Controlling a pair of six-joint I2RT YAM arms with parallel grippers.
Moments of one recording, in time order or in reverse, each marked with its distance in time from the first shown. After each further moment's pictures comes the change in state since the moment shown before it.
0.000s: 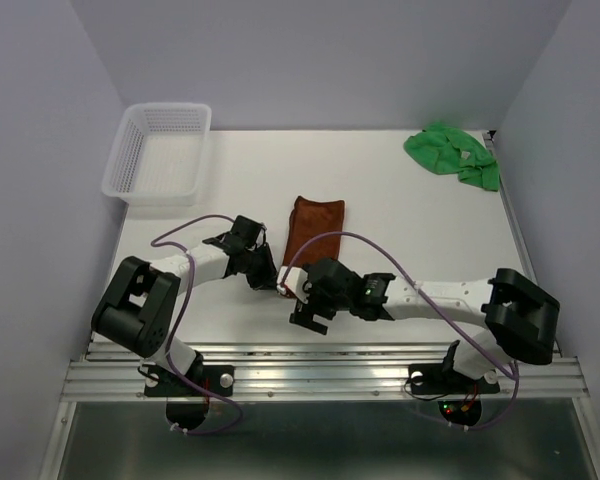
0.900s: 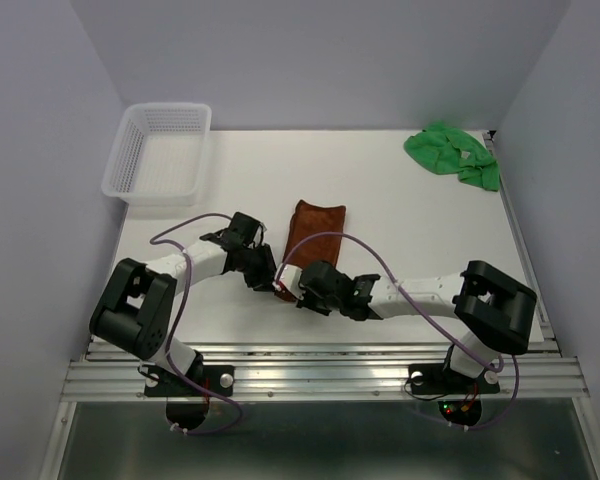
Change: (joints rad) left arm 0.019 -0.002 0.040 -0.106 0.047 0.050; right arm -0.001 0.160 0.004 0.111 0.148 -0.018
